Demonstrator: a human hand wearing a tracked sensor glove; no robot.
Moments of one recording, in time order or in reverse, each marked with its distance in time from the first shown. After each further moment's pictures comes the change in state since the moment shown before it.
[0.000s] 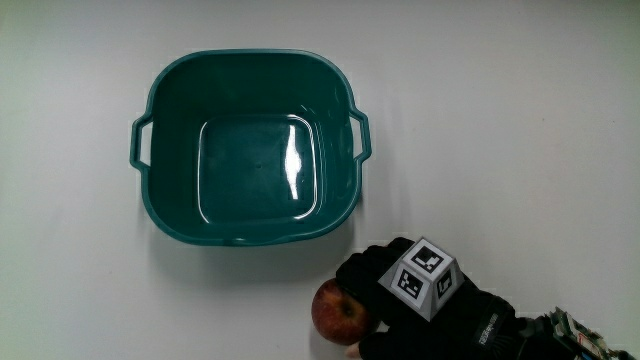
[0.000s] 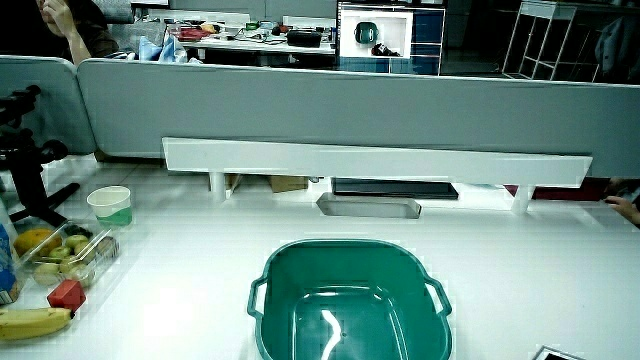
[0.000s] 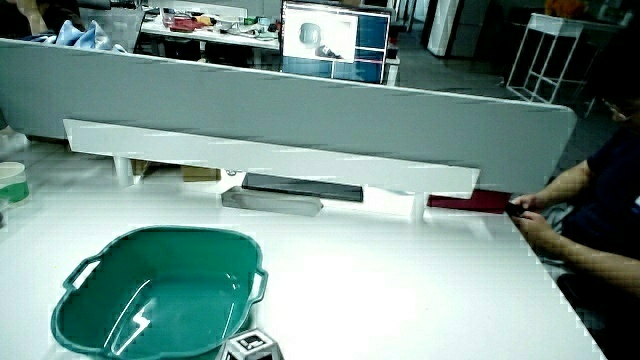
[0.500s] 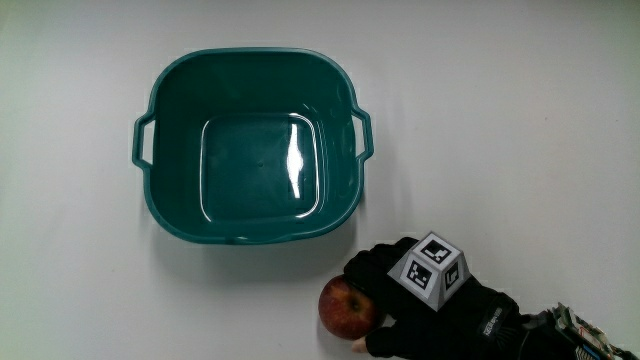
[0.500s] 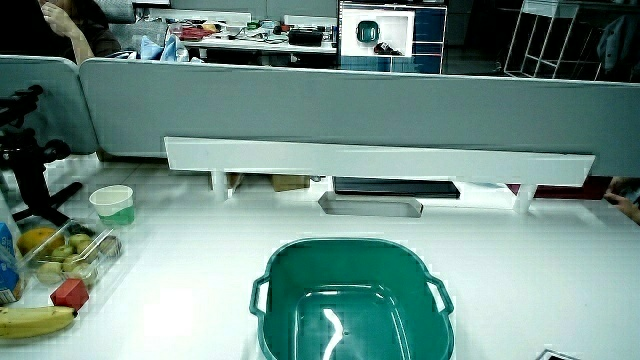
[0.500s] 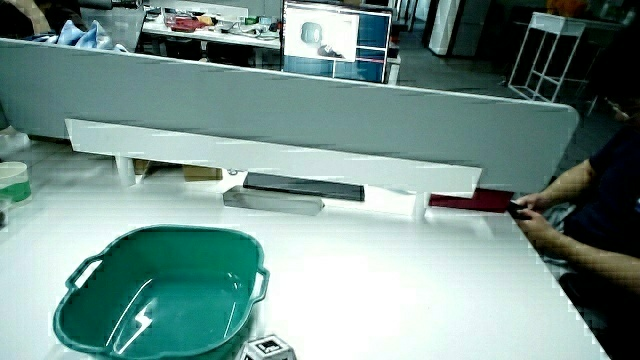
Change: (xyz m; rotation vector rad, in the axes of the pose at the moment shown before) arm 0.023 0.003 -0.016 -0.047 0.045 -0.034
